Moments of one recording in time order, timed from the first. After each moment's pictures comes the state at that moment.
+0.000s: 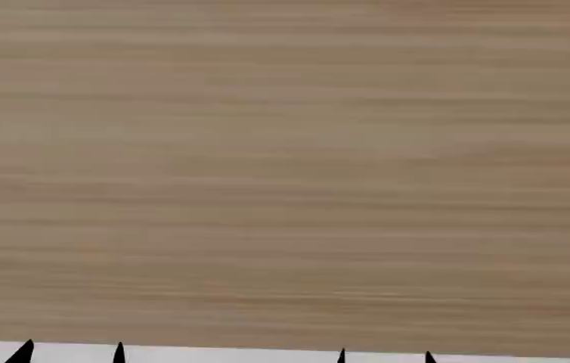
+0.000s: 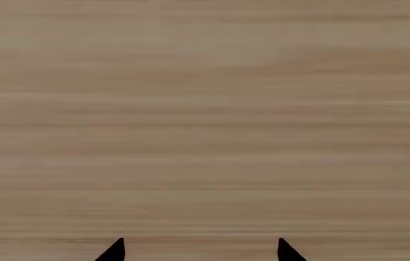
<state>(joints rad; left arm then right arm) 0.00 0.00 0.00 0.00 0.00 0.00 0.00 0.00 0.00 0.00 0.00 0.00 0.00 0.00</state>
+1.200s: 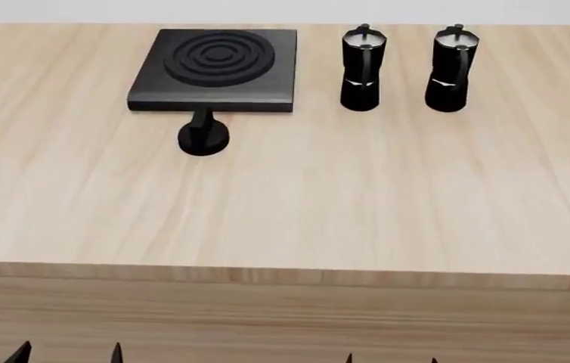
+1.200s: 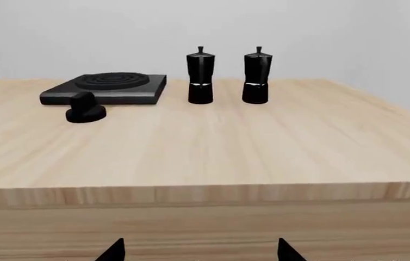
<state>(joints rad) 0.00 -0.09 0.11 -0.01 -0.10 0.02 -0.12 0.02 0.09 -0.10 0.03 0.09 0.03 0.14</state>
